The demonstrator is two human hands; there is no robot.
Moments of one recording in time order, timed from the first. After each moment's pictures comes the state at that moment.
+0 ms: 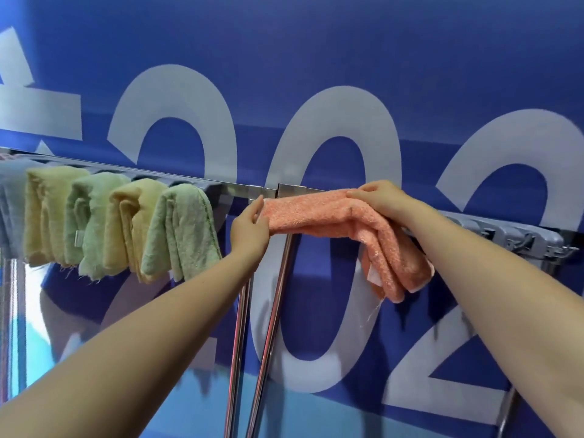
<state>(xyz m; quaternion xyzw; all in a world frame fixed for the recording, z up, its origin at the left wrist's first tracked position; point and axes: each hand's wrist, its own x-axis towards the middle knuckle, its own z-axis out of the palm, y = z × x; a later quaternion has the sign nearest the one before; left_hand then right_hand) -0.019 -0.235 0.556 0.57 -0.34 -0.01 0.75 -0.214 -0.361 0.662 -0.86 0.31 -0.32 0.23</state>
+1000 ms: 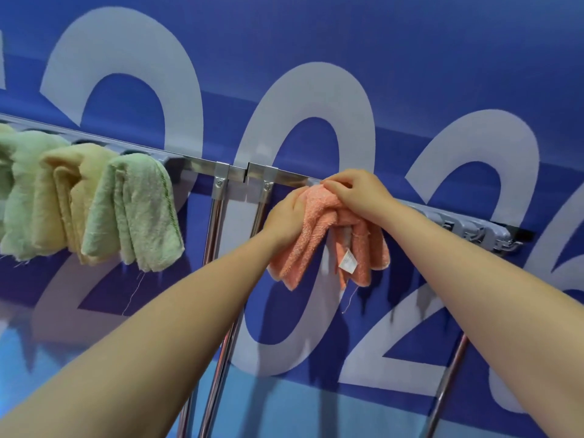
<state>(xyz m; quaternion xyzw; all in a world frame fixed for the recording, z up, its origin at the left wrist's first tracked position) -0.082 -0.299 0.567 0.61 -0.54 -0.04 0.58 -0.222 -0.354 0.650 -0.90 0.26 -0.35 0.03</state>
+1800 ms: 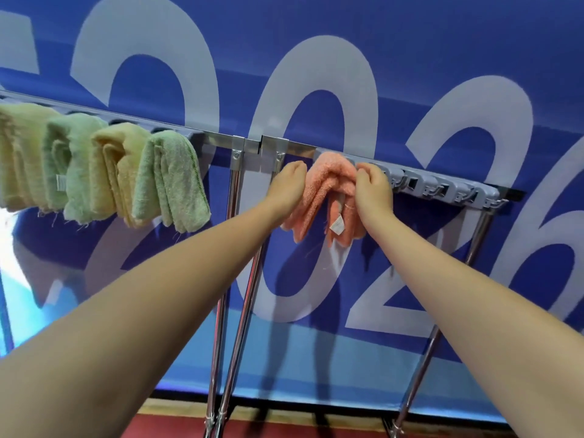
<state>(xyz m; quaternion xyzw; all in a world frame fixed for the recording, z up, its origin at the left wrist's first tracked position) -0.110 -0.220 0.576 0.60 -0.48 -0.11 0.63 -0.236 -0.301 0.584 -0.72 0.33 -0.56 0.26</state>
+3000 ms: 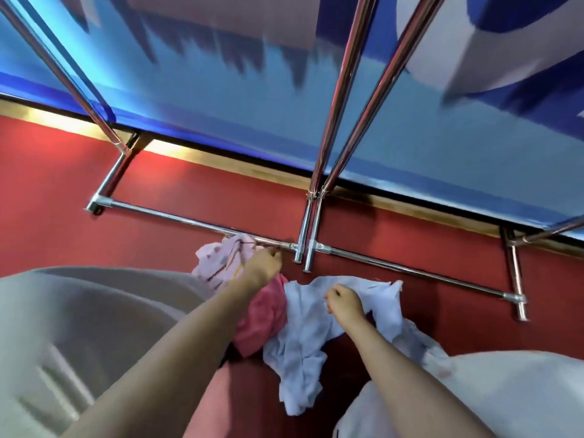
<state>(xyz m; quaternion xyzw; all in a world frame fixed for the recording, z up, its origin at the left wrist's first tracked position) -0.016 -0.054 -0.038 0.84 -0.20 -0.44 0.25 -0.202 -0.138 -0.066 -0.68 0.56 0.09 0.46</state>
